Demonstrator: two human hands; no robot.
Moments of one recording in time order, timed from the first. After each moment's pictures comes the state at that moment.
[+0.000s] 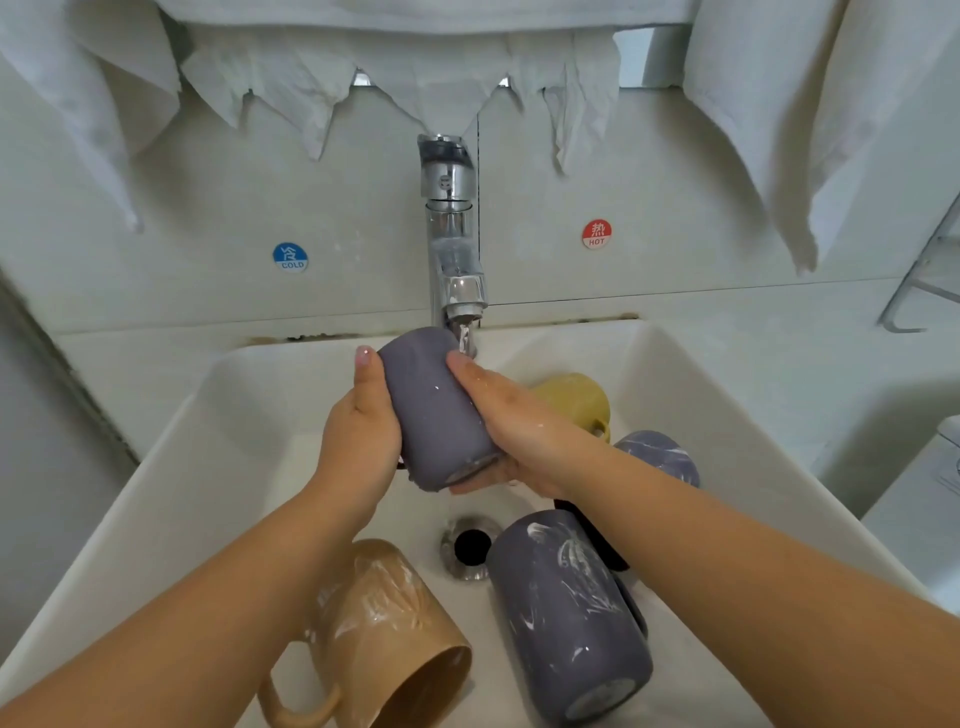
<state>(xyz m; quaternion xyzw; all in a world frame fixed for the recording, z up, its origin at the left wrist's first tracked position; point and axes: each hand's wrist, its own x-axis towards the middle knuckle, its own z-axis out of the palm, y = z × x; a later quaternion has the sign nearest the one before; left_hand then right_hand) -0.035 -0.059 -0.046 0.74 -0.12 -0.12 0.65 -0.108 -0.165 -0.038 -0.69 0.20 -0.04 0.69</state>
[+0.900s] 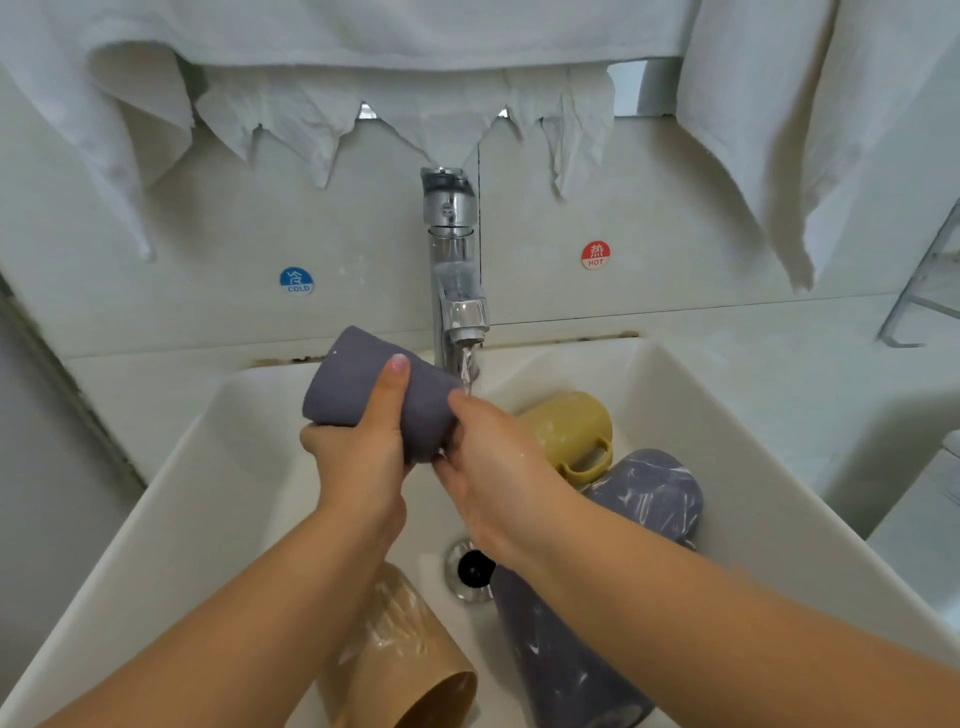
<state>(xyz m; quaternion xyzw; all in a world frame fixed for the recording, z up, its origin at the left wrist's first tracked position) -0.038 -0.065 -0.041 0.55 0.02 -0.12 0.83 -0.106 -0.128 -0.034 -0.51 0.21 -0.13 0.82</state>
